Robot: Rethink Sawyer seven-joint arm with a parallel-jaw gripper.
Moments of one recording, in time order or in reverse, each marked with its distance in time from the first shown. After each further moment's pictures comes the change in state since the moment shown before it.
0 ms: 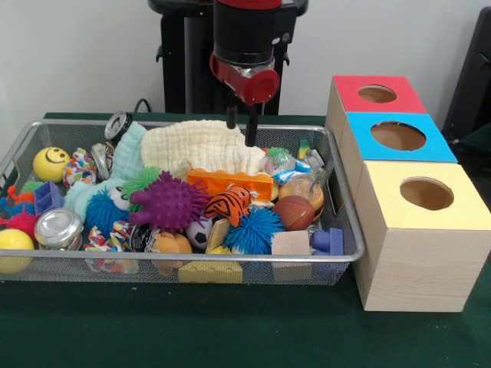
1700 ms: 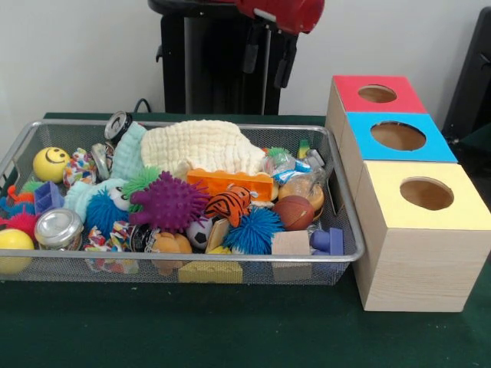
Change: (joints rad) arm 0.170 -0.182 -0.090 -0.104 -0.155 0.193 -0.058
